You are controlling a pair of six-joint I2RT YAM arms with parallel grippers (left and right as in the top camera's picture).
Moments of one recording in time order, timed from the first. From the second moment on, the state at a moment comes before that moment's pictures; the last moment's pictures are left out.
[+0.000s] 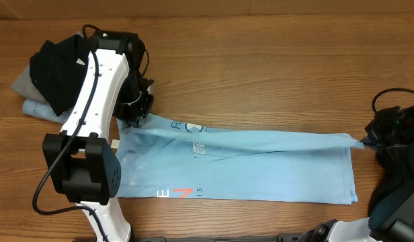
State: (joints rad) left arm -0.11 1.99 1.82 -1.69 -0.02 0.11; right arm -0.61 1.64 1.29 -1.23 -0.24 0.36
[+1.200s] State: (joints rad) left arm -0.13 1.61 1.66 -1.47 0.21 0.10; right arm -0.59 1.27 1.29 -1.33 -0.52 0.21
